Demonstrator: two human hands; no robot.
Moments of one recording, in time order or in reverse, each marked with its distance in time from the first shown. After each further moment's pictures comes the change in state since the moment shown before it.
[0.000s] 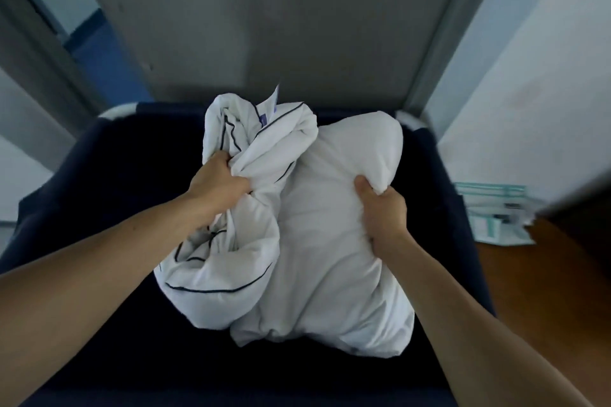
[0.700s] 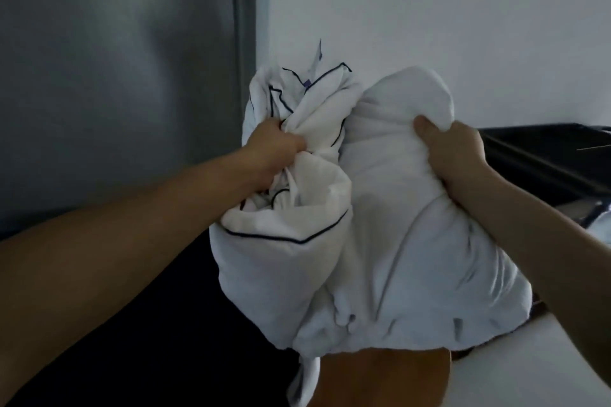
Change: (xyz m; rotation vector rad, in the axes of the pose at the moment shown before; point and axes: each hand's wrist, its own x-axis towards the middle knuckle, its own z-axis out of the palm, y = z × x) left_hand -0.221 0.345 0.140 -0.376 -0.267 0.573; right_hand -0.143 -0.187 -0.416 -0.215 0.649 -0.551
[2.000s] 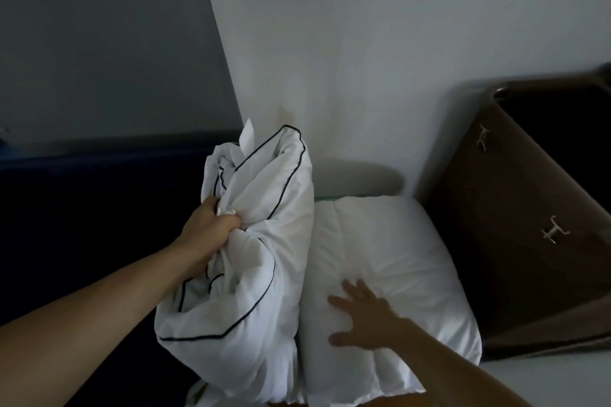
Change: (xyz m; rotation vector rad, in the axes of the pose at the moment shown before) left_hand 0.021 -0.144 0.143 0.194 0.292 -0.646; right_hand 0.014 0.390 0.102 -0.835 -1.553 -0.261
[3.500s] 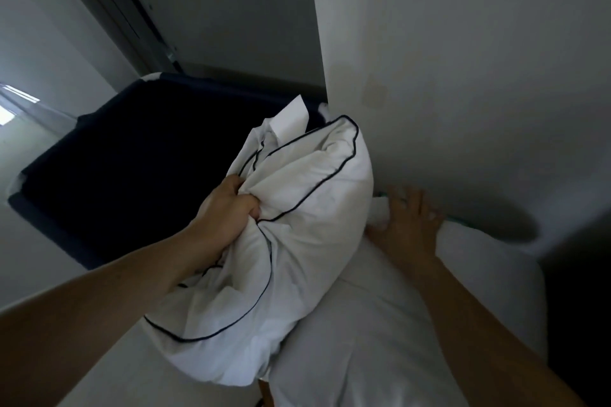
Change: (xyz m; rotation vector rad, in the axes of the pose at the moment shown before) left_hand -0.013 0.036 0.070 0.004 0.427 -0.321; right_hand 0.171 0.033 -0.133 -0.065 0.617 -0.231
